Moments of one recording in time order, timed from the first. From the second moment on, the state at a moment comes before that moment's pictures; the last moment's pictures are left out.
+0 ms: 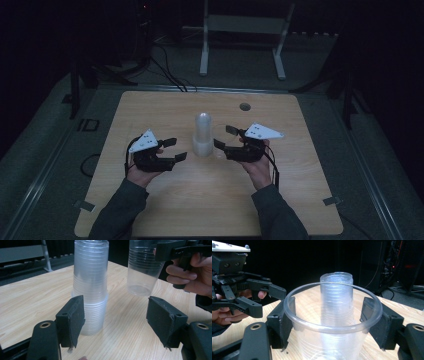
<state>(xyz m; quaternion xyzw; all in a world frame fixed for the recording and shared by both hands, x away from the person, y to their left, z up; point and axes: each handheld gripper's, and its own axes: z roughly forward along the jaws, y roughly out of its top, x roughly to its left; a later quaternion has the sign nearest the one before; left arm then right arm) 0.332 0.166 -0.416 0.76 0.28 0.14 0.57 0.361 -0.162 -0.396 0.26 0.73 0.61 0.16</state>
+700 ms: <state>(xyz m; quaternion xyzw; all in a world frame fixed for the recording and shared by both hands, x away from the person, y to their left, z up) 0.332 0.167 -0.416 0.76 0.28 0.15 0.57 0.363 -0.162 -0.404 0.26 0.73 0.61 0.15</state>
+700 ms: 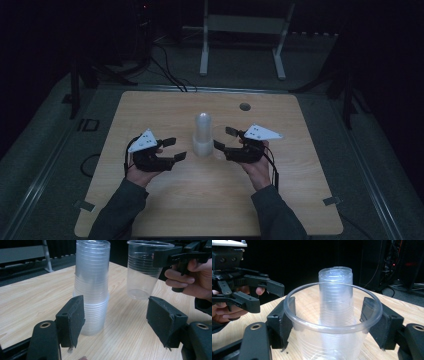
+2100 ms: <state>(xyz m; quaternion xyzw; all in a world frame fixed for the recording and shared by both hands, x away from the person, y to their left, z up) 0.332 0.166 -0.417 0.76 0.28 0.15 0.56 0.373 -0.168 -0.430 0.28 0.74 0.59 0.16</state>
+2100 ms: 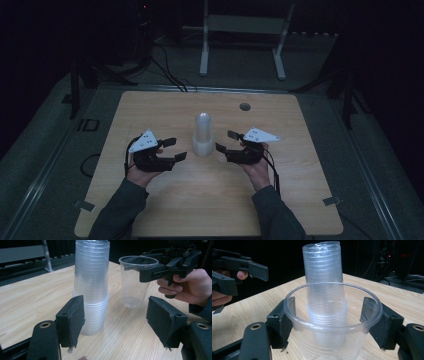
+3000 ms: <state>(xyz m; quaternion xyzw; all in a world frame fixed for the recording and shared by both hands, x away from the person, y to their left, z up) 0.332 0.166 -0.418 0.76 0.28 0.15 0.56 0.378 -0.171 -0.445 0.29 0.75 0.58 0.15</state>
